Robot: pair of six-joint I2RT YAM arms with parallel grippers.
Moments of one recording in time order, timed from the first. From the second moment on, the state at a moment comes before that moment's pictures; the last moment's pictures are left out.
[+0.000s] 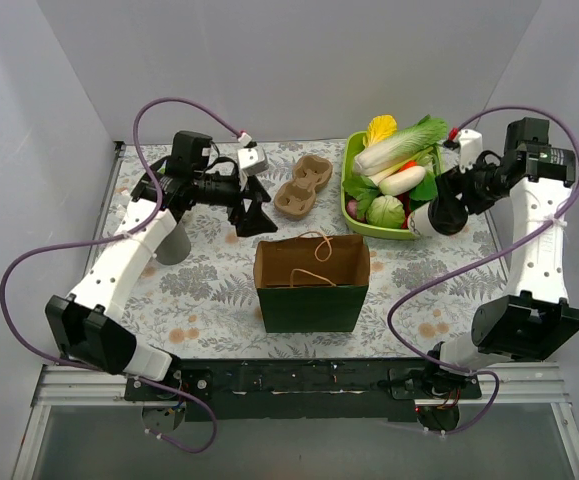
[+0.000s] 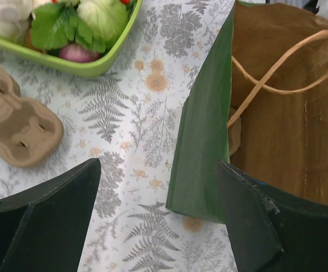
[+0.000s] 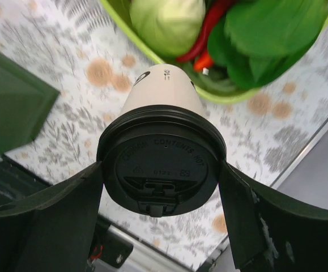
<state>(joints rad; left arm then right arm) -0.38 1.41 1.46 -0.73 0.90 0.44 -0.19 1.48 1.70 -1.38 -0.46 -0.68</state>
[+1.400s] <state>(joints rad) -0.68 1.52 1.78 -1.02 0.57 0.94 -0.08 1.41 1.79 -1.20 -0.79 -0.48</state>
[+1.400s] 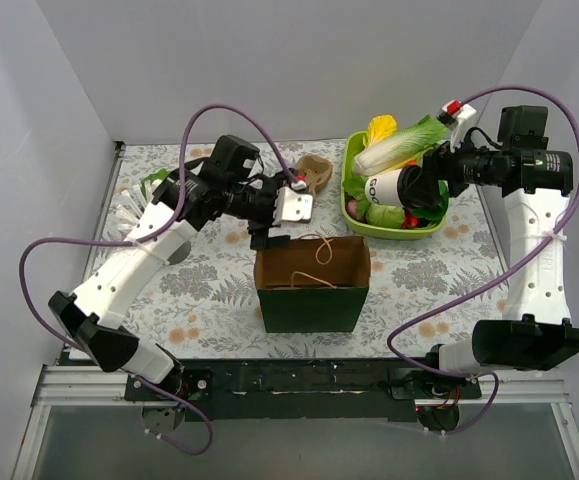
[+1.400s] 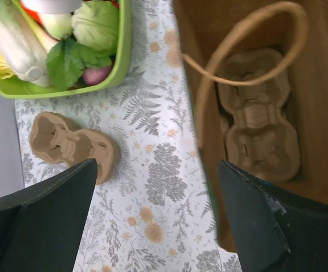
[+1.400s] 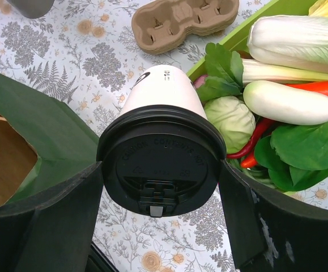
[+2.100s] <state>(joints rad) -0.73 1.59 1.63 -0.82 0.75 0.98 -0.06 1.46 1.80 -1.19 -0.78 -0.47</state>
